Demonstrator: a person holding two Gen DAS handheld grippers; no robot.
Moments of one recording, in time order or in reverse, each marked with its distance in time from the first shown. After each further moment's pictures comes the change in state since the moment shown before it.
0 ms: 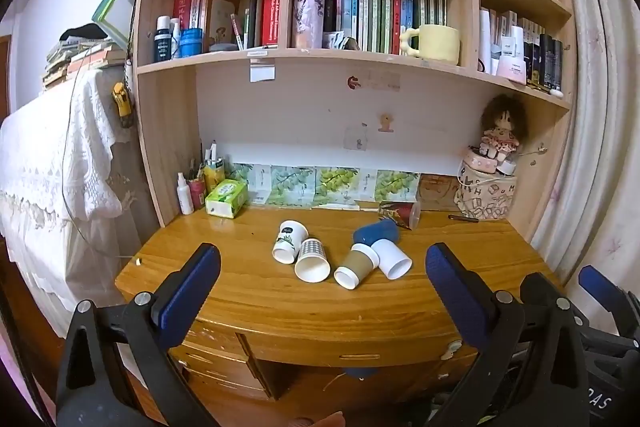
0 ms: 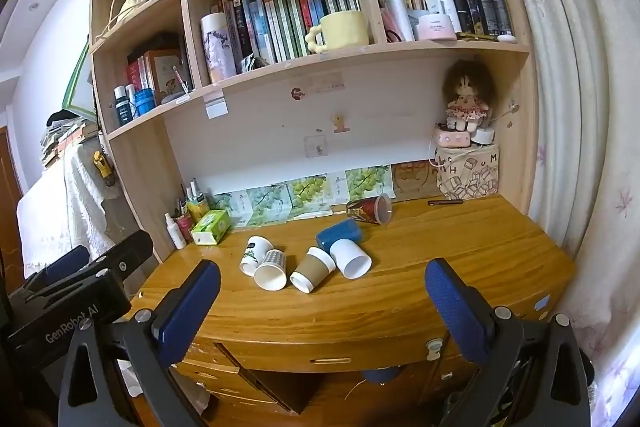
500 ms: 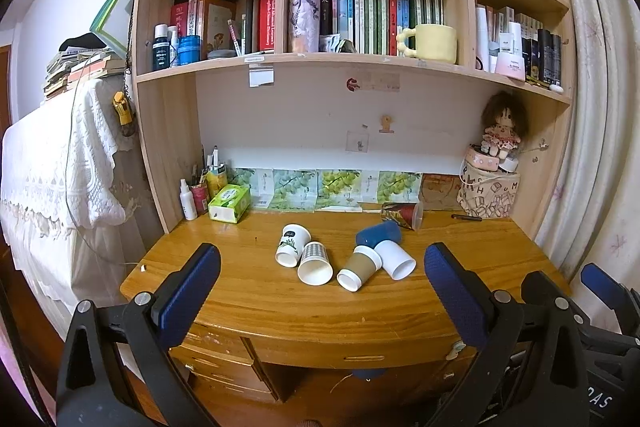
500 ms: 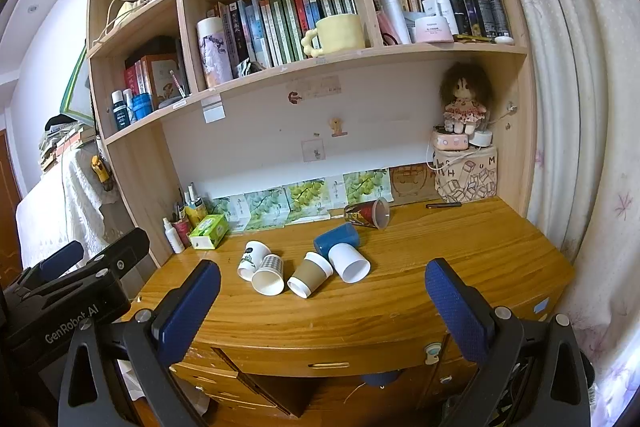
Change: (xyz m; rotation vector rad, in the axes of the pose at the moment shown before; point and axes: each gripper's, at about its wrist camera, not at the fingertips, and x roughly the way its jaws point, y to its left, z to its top) left arm 0.000 -0.007 -0.001 0.022 -0.007 0.016; right arm 0.000 -0.003 0.003 0.002 -0.013 -0.005
